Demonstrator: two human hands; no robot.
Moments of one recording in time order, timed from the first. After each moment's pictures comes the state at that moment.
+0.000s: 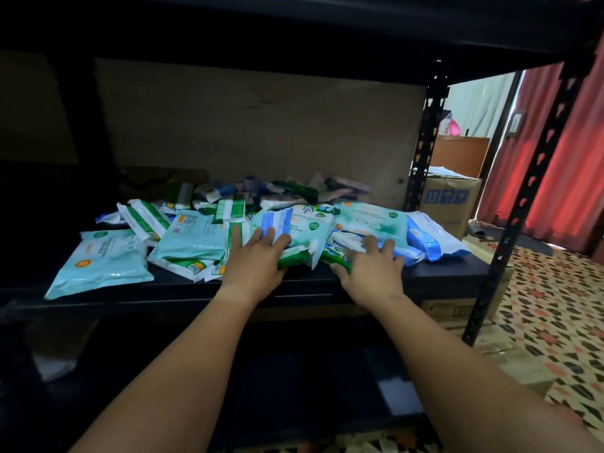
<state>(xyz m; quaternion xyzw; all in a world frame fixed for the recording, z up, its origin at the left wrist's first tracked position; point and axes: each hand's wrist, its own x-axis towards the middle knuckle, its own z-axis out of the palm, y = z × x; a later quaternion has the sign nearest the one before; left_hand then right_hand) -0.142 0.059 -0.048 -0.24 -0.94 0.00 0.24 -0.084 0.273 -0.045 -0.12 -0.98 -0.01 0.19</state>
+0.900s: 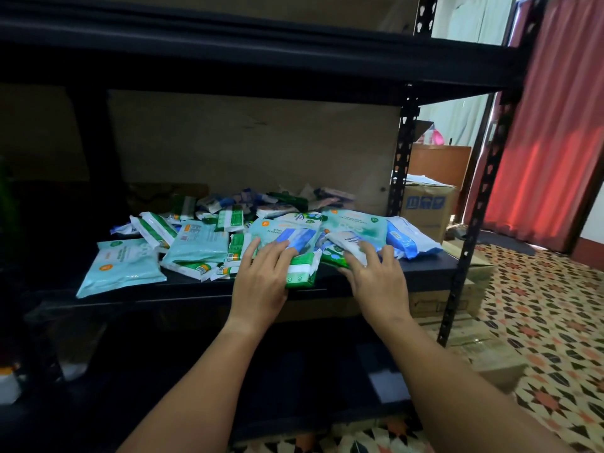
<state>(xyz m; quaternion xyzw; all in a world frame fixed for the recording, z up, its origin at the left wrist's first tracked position) -0.061 0.066 -0.059 -0.30 -0.84 -0.10 0.45 -0.025 0.289 -0.061 -0.05 -0.90 -0.12 0.42</state>
